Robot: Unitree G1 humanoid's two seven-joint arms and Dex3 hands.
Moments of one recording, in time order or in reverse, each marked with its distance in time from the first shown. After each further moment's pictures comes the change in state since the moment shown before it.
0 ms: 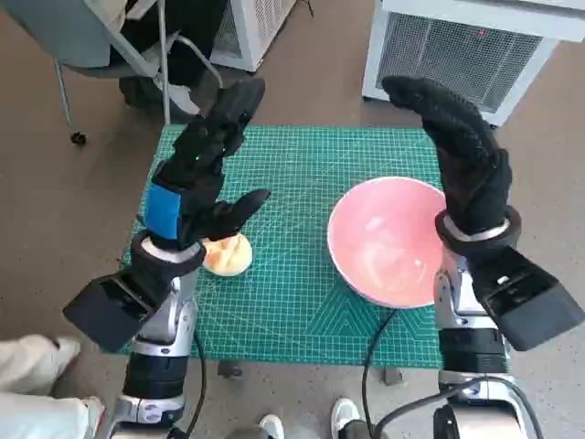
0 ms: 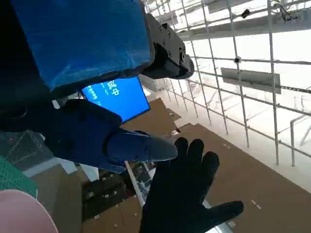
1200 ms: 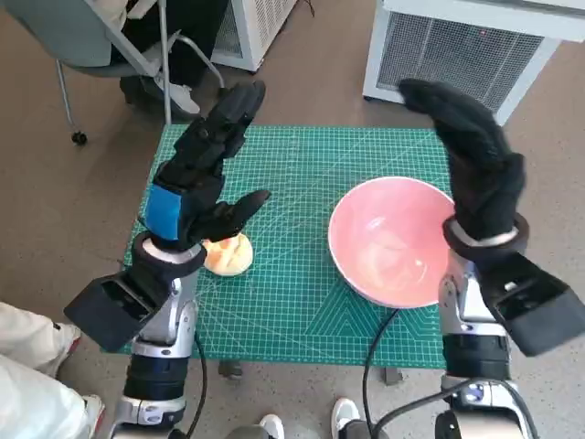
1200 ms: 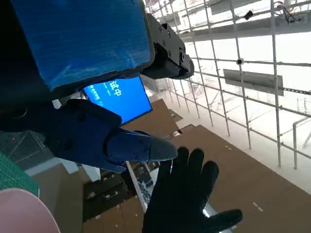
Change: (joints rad) left arm 0.011 -0.003 0.001 -0.003 0.001 0.004 0.004; right arm 0.054 -0.014 -0.047 -0.041 0.001 0.017 -0.038
